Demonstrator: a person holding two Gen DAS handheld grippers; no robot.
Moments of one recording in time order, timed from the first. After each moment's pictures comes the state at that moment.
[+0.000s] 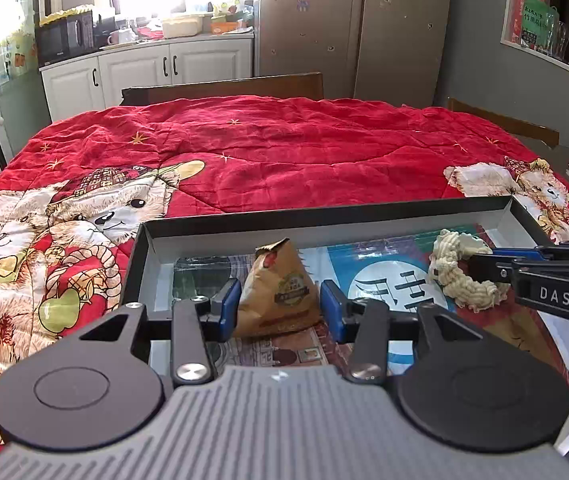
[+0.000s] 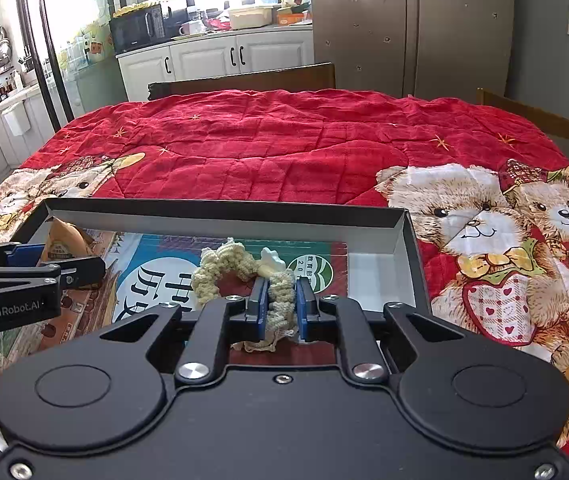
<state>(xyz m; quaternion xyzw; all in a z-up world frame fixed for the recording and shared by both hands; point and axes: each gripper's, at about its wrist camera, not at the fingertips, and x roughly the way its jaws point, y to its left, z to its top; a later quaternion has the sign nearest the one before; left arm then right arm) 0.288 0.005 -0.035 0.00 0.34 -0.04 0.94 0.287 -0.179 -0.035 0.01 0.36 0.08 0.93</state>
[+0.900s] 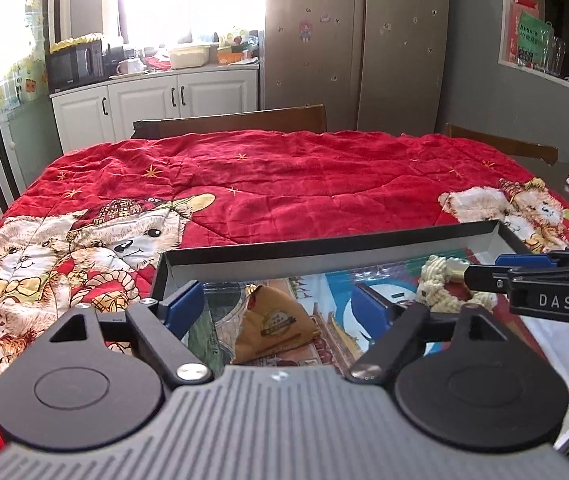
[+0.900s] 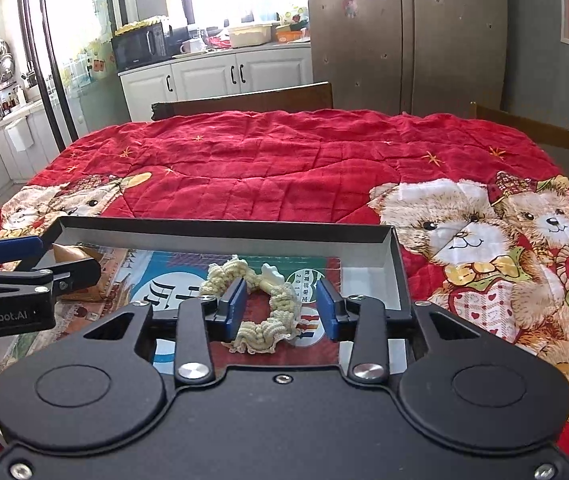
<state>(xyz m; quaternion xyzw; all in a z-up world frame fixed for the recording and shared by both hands) 0.267 0.004 -0.016 0.00 0.30 -0.03 0.95 0.271 -0.186 -0.020 0.02 0.34 0.08 0.94</state>
